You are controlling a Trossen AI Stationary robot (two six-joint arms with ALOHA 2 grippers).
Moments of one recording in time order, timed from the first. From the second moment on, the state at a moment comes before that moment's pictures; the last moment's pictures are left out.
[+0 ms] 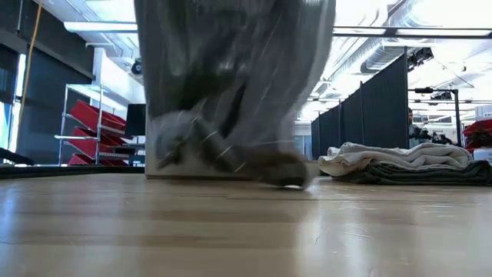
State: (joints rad) left arm -0.29 1.00 1.60 -0.06 0.02 0.25; right arm 0.30 1.15 1.64 0.01 -0.04 -0.16
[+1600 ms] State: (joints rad) left arm -0.39 0.98 1.60 -0.25 -0.38 0.51; right arm 0.55 1.16 1.65 -0.10 0.50 -0.50
